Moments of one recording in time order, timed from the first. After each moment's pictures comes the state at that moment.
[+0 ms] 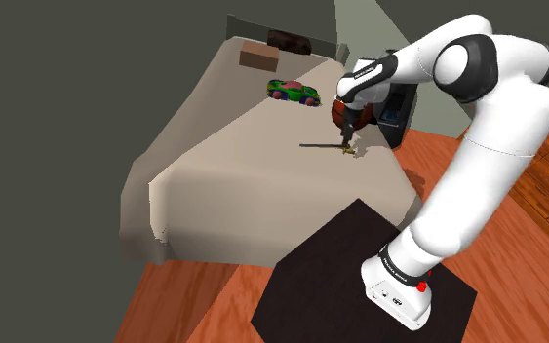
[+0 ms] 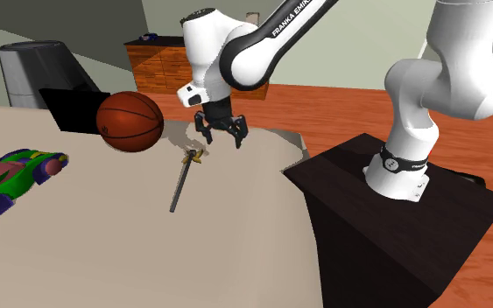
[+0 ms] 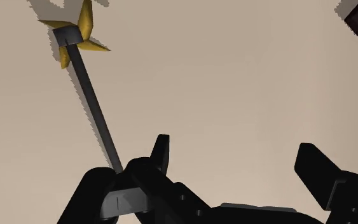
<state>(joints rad) -0.11 0.23 -0.48 -2.11 0.00 2.23 -1.24</state>
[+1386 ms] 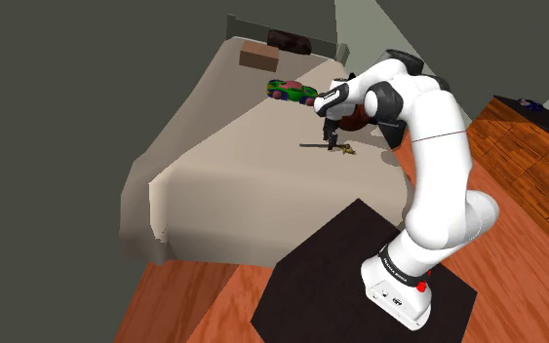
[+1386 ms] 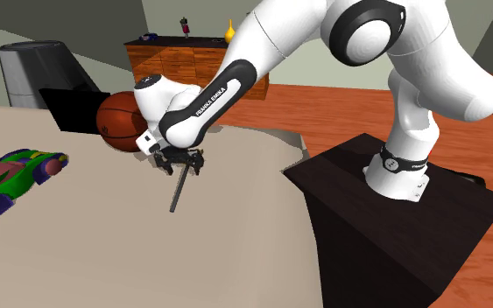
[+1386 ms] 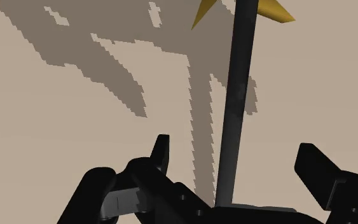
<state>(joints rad) -0.31 0.85 -0.35 -1.50 0.12 2.24 -1.55</state>
